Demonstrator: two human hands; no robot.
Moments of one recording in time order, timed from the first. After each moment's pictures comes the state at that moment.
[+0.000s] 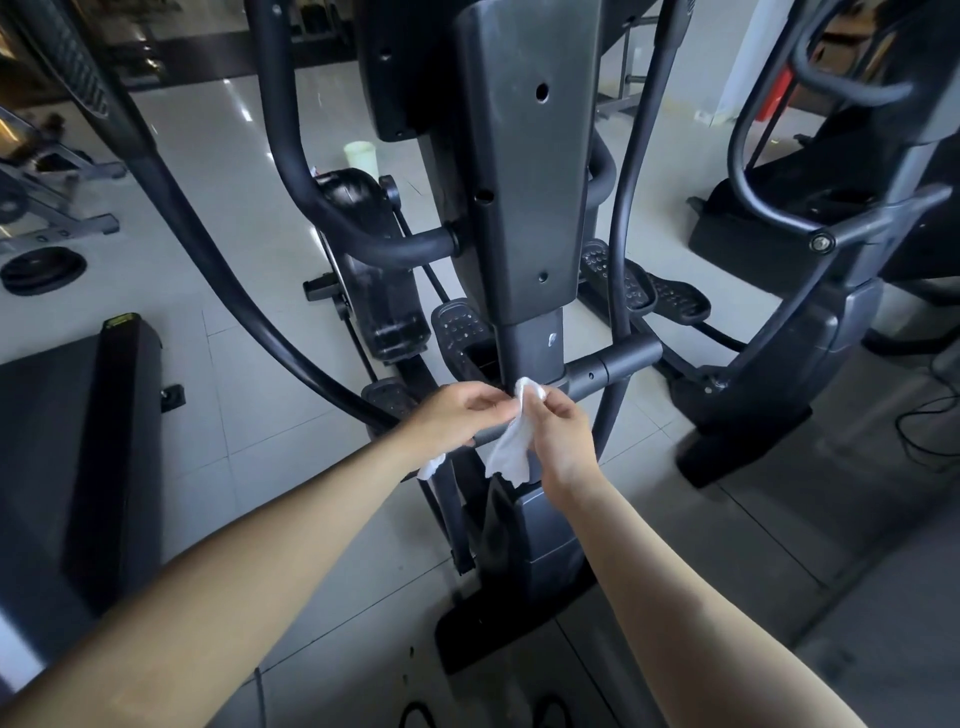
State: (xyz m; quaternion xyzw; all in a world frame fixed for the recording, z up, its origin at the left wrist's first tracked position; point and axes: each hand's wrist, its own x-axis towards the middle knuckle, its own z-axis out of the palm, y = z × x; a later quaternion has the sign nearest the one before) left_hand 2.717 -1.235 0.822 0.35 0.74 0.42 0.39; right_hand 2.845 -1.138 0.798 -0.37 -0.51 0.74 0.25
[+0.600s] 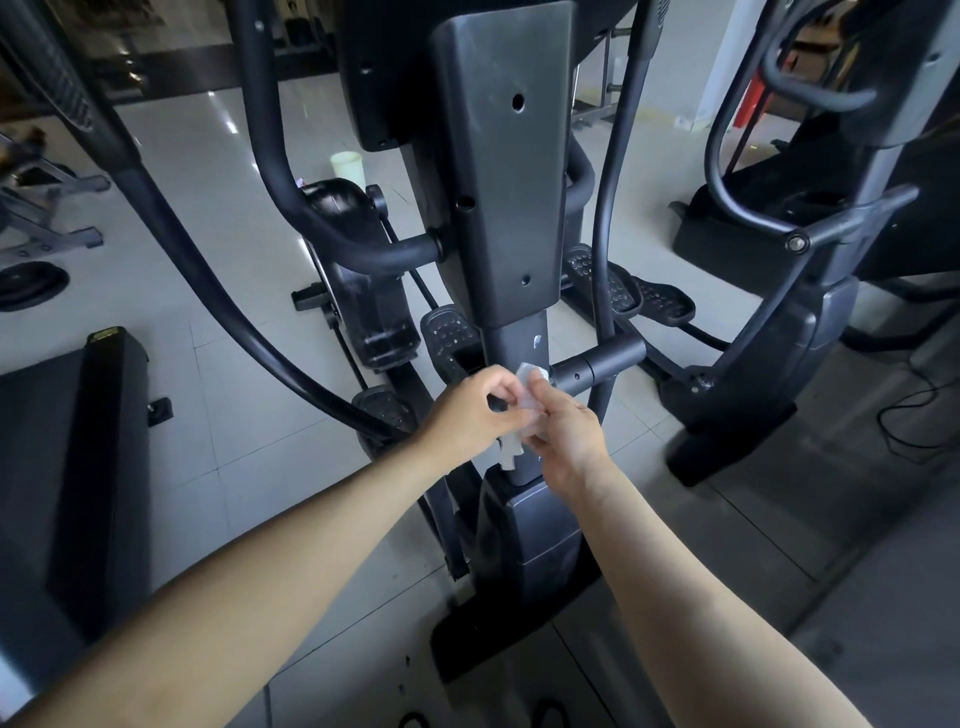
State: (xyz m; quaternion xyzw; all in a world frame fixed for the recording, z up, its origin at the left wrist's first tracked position) left_hand 2.743 -1.213 0.821 0.43 0.74 0.44 0.25; right_hand 2.856 -1.129 0.820 -0.40 -0.39 0.79 0.24
